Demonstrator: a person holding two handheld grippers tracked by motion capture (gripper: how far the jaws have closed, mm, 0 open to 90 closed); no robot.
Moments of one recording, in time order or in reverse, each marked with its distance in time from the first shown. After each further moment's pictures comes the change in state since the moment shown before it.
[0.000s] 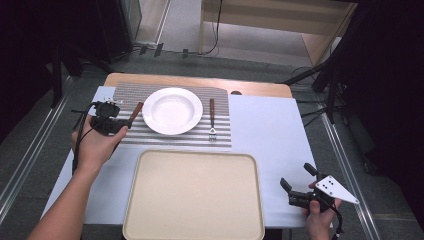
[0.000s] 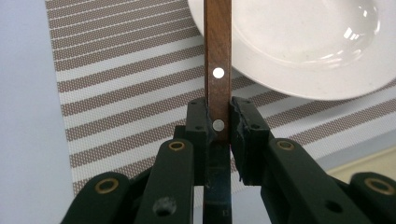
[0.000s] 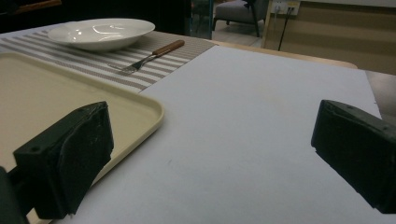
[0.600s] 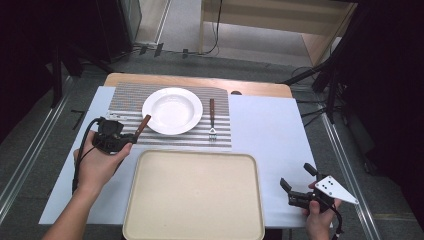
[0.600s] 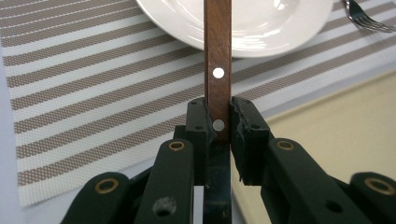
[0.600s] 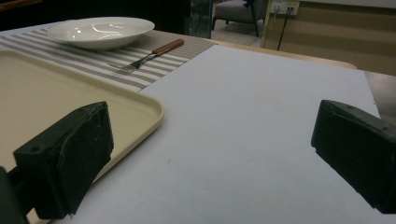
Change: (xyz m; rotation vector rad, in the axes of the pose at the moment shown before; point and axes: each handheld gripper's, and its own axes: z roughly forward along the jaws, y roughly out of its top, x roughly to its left) left arm -0.037 -0.035 -0.025 -0.032 -0.077 0.040; right arm 0.001 0.000 0.000 0.004 -0.007 -0.007
